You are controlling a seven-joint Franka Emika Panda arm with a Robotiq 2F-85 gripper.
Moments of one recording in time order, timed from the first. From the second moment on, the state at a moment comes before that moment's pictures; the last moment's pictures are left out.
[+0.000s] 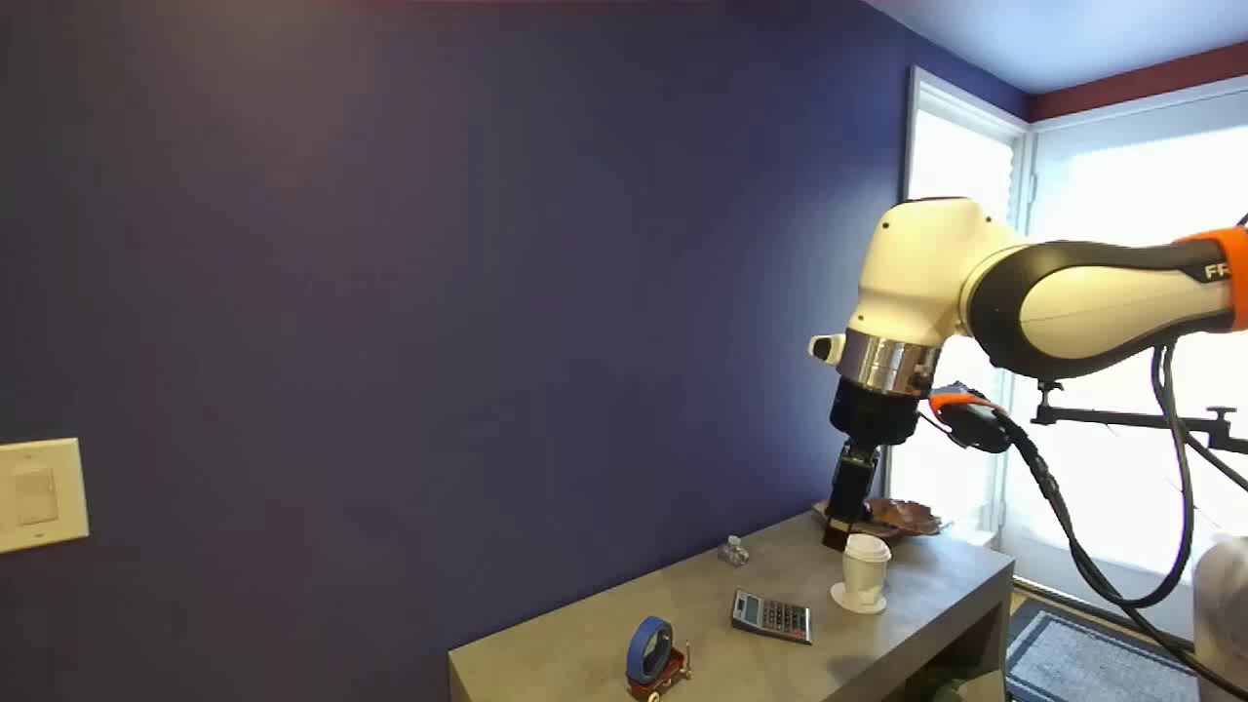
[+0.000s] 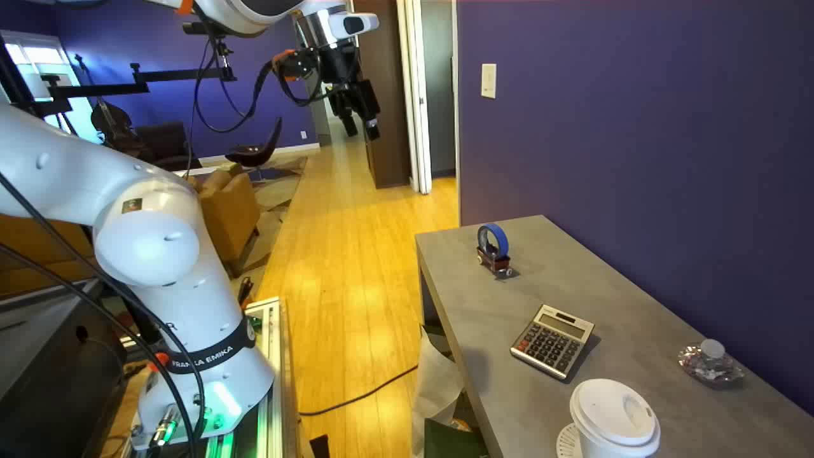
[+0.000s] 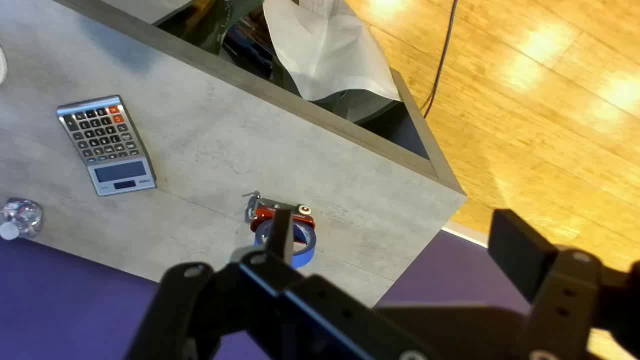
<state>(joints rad) 0.20 -0.78 0.23 -2.54 0.09 1.99 0.10</state>
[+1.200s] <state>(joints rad) -0.02 -0.77 0.10 -2.57 0.01 1.92 0.16</state>
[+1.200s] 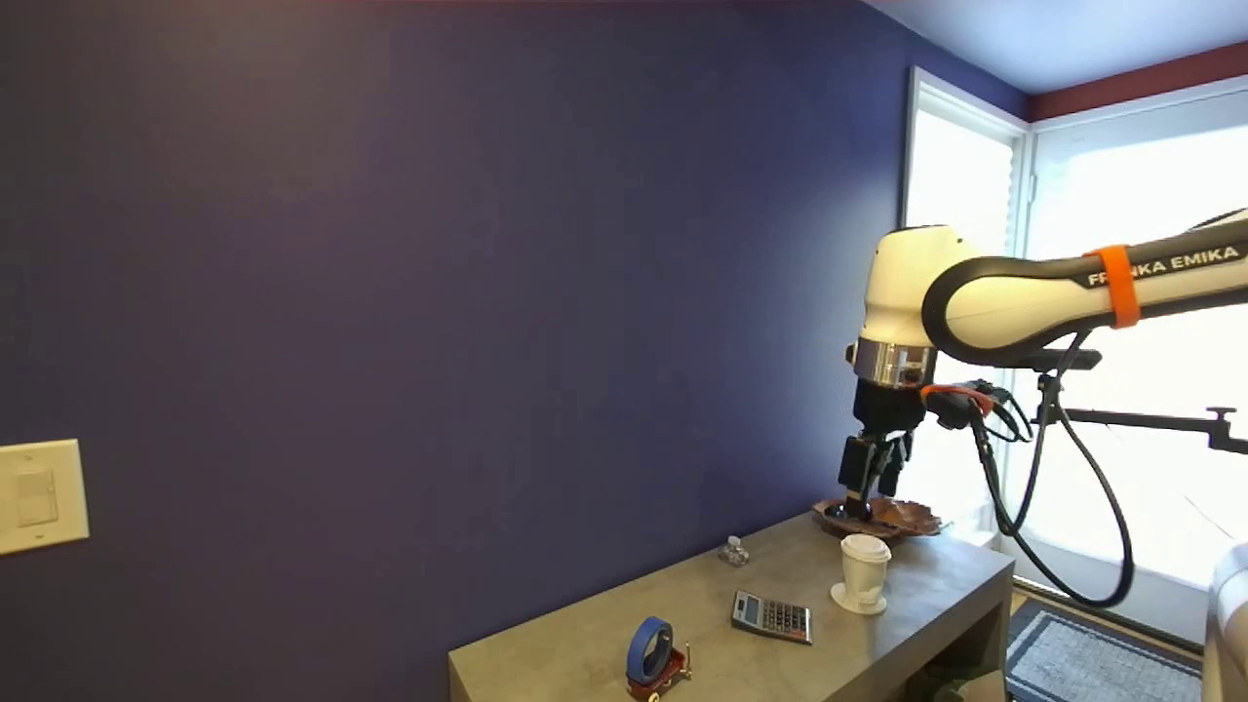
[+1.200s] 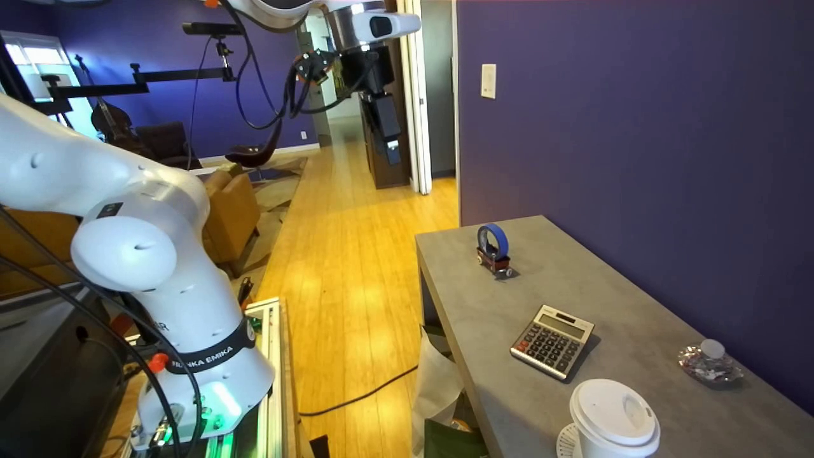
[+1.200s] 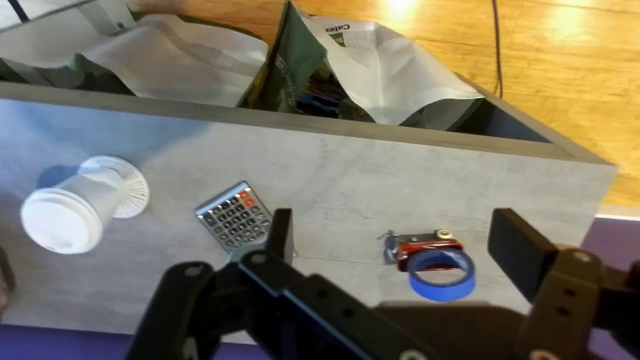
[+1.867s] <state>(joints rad) -0.30 -0.56 0.07 -2.55 -0.41 2.13 0.36</state>
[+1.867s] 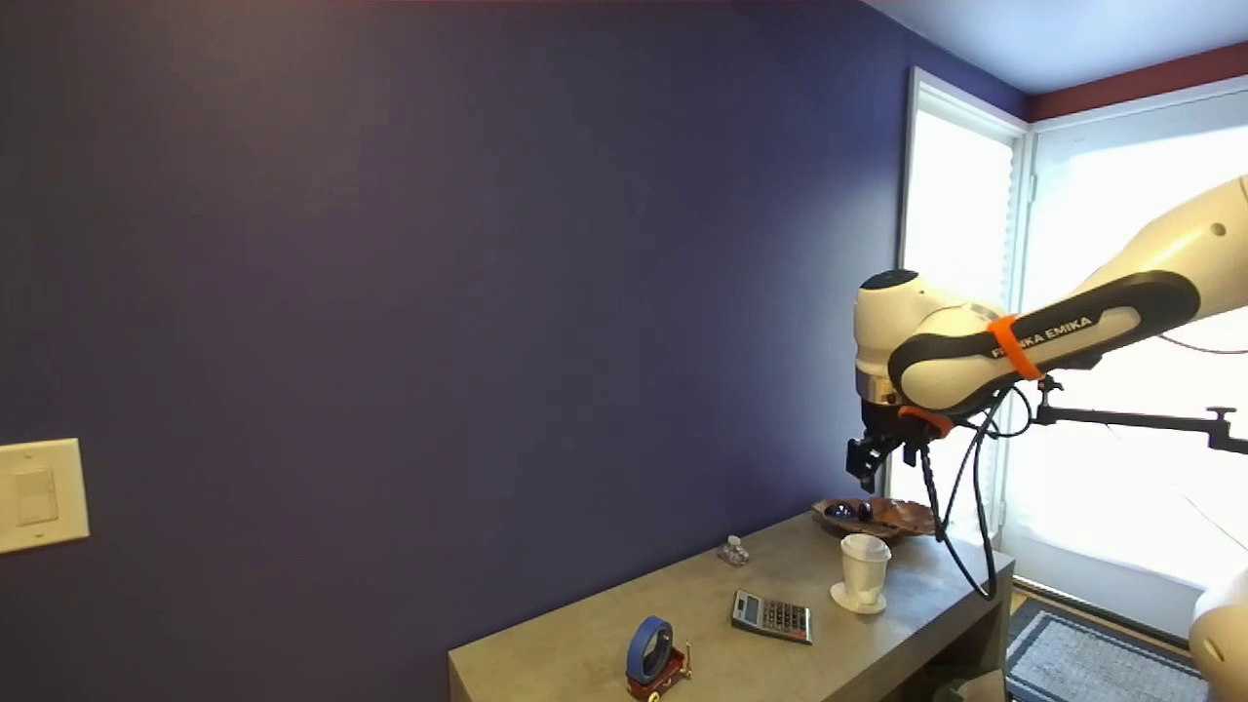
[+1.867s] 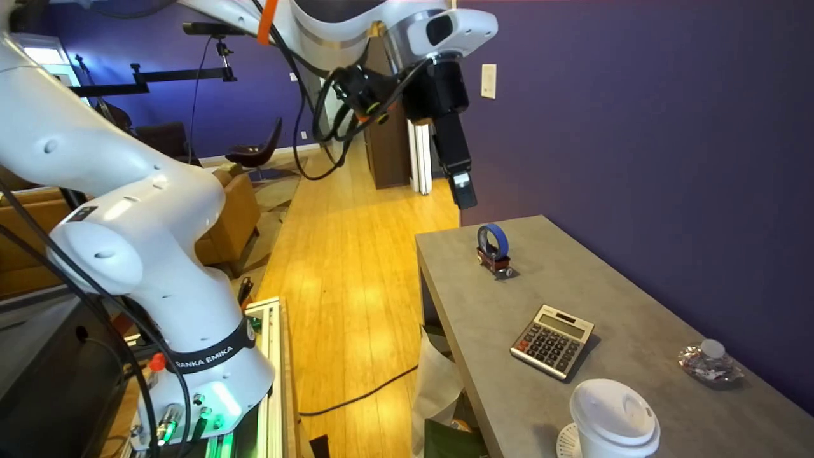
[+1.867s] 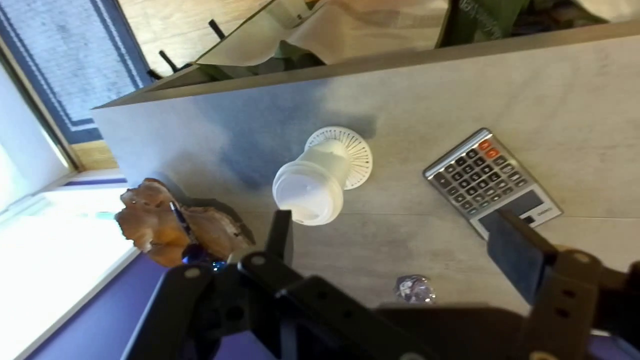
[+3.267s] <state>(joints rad) -0.36 -0.02 -0.11 -2.17 -0.78 2.28 0.56</state>
